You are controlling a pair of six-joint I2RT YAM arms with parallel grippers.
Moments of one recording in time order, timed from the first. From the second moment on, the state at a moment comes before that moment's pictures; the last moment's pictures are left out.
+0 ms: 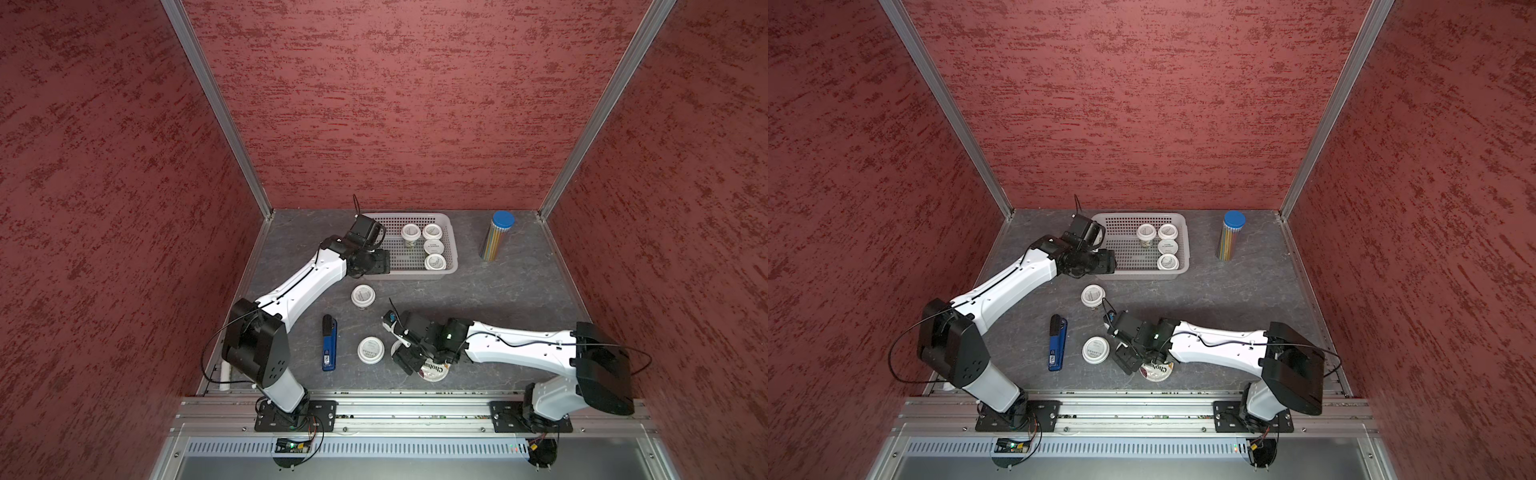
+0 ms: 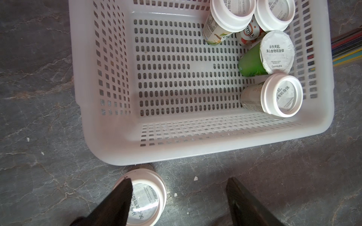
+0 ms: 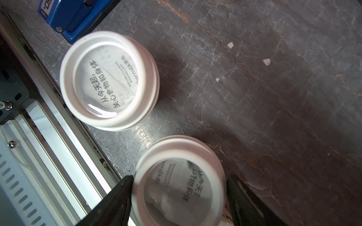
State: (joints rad) left arm -0.49 1.63 1.40 -0.79 -0.02 -0.47; right arm 1.17 1.53 0.98 -0.54 0.05 0.28
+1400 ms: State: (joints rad) left arm -0.44 1.51 1.31 -0.81 -0.01 -0.50; right arm 1.07 1.52 1.17 -0.62 0.06 0.28
